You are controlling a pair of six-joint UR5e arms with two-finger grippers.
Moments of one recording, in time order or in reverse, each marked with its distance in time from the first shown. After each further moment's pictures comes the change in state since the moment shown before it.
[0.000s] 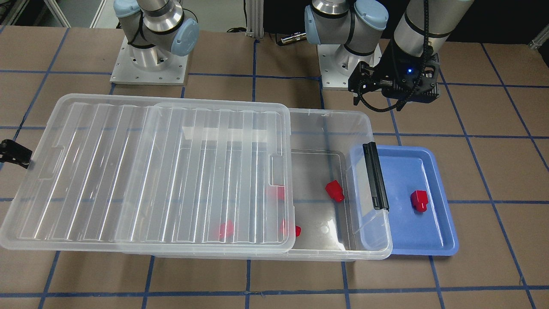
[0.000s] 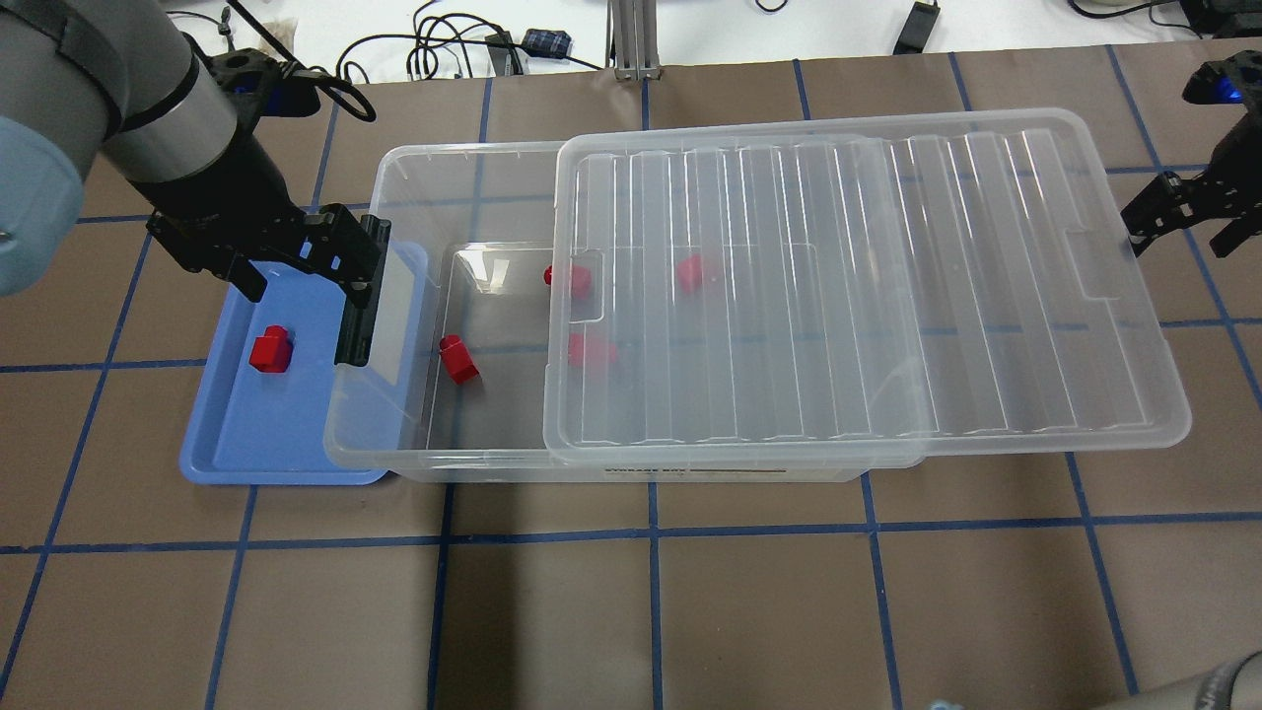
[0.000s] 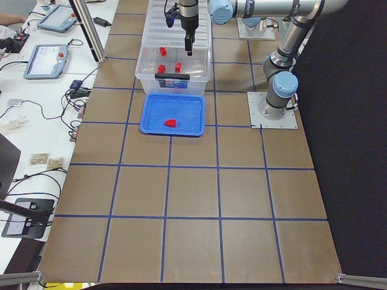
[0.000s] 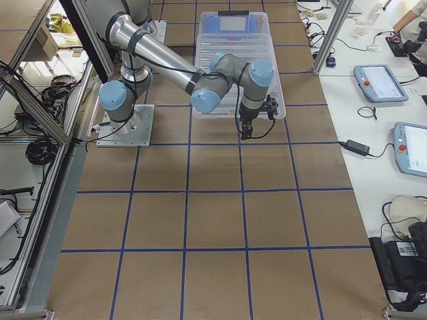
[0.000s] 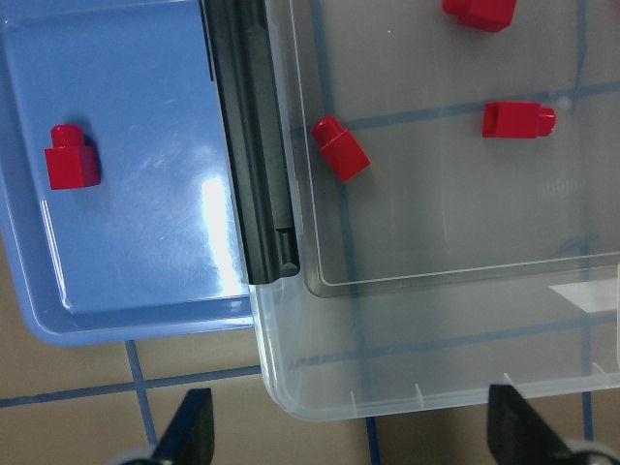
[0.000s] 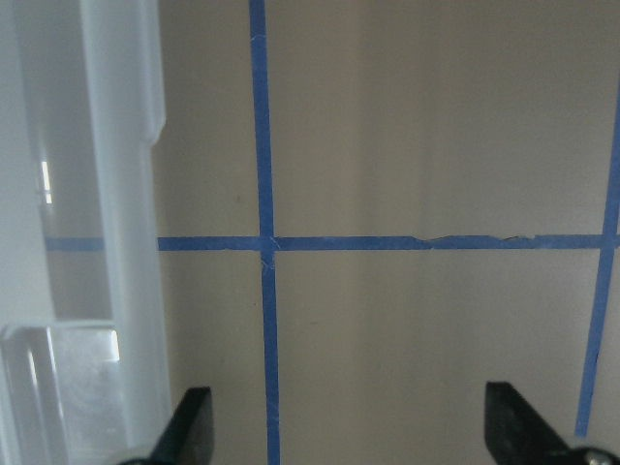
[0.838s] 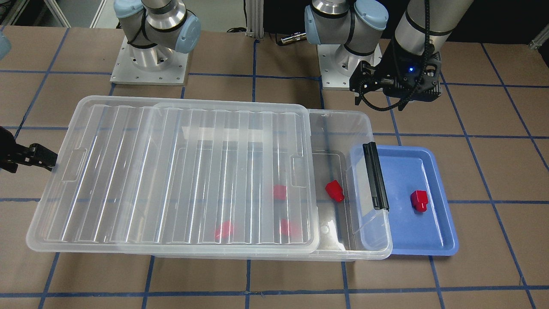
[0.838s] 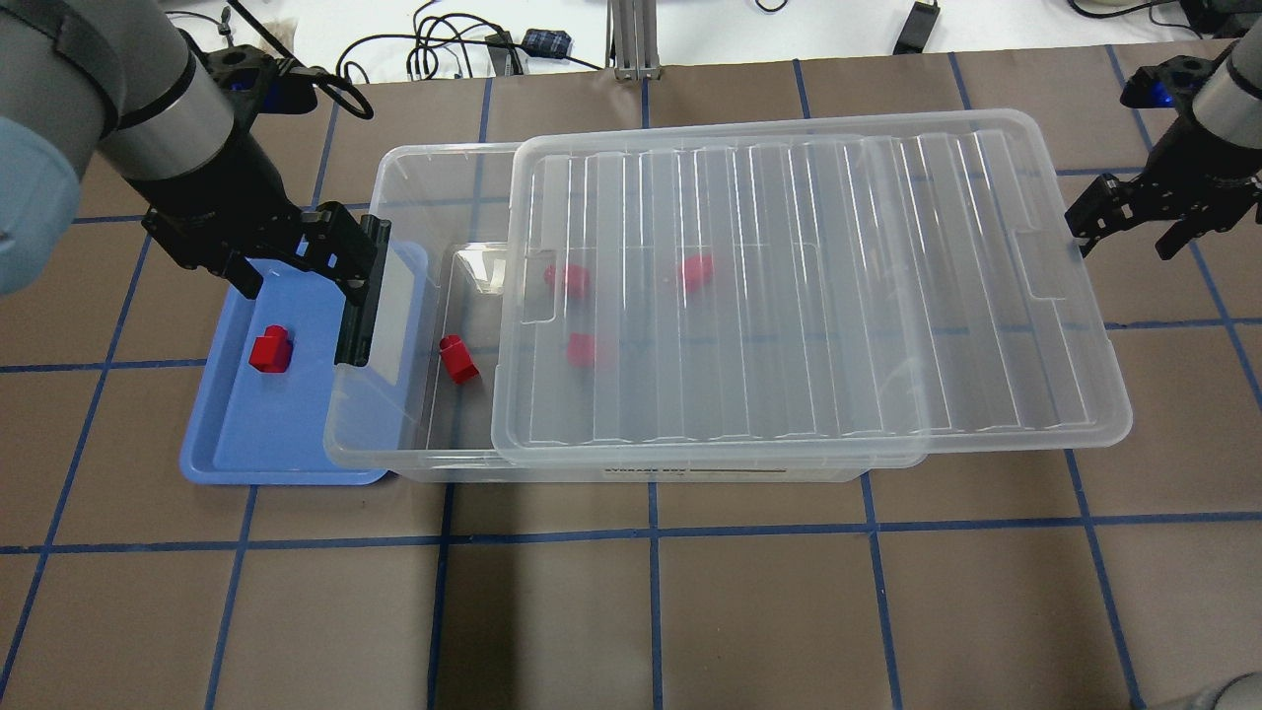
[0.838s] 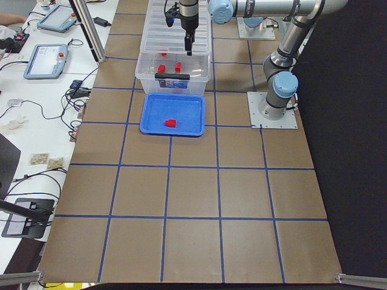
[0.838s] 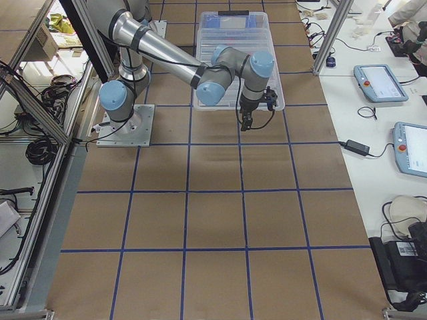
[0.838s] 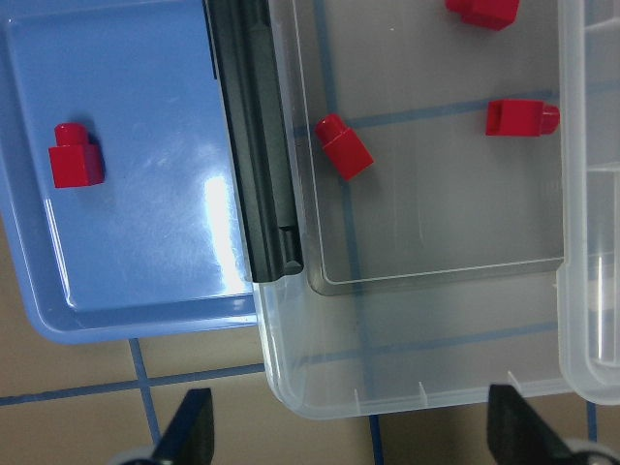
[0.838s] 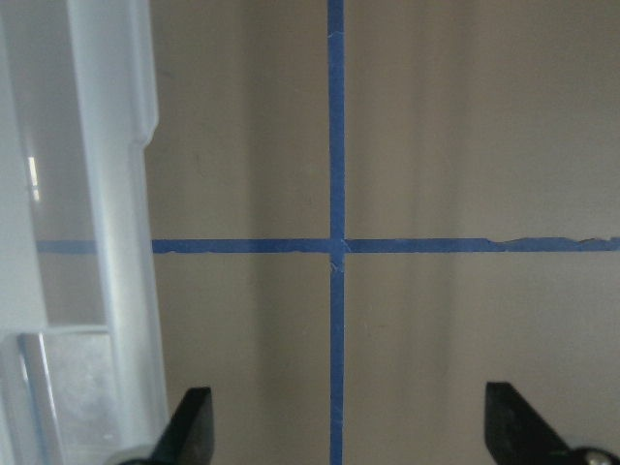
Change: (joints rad) left arm 0.000 0.005 0.005 0.005 0.008 0.002; right arm 0.092 -0.010 0.024 0.000 0.000 0.097
